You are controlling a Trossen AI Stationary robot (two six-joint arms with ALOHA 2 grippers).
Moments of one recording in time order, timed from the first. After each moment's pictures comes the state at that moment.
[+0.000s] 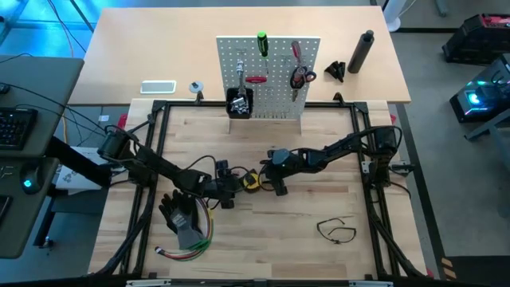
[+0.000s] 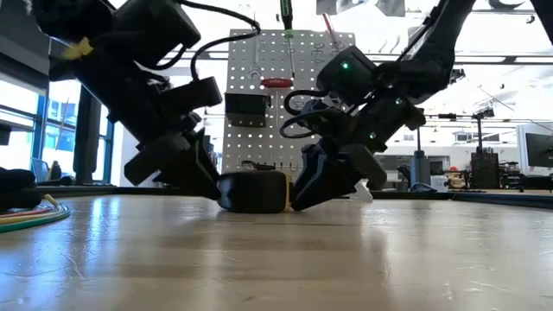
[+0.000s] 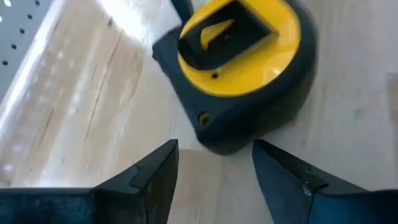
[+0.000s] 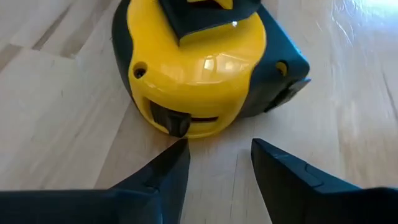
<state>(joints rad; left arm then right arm) -0.28 1.69 0.69 0.08 -0.58 -0.09 -0.08 1.91 0.82 0.34 -0.12 -0.30</state>
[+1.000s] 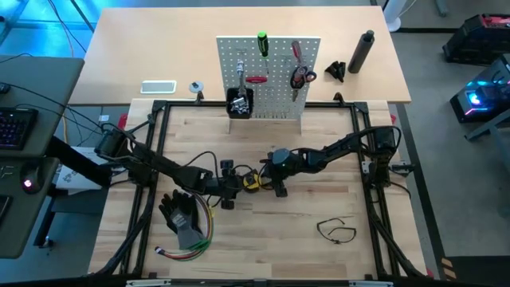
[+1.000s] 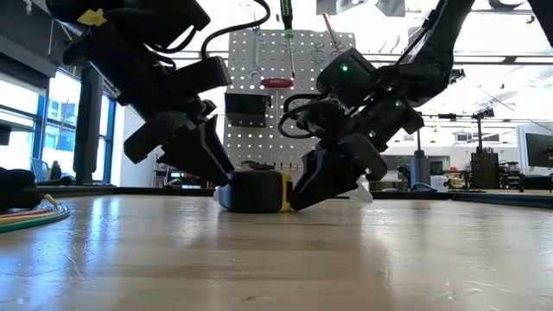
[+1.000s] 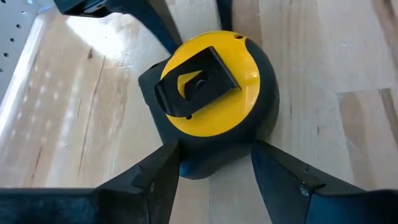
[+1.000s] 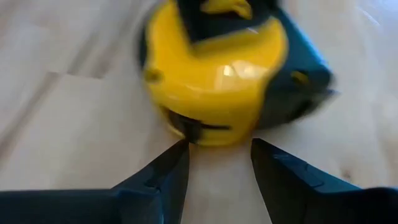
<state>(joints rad) -0.24 1.66 0.75 0.02 -0.47 0.02 -0.08 1.92 0.82 0.37 -0.22 -0.18</state>
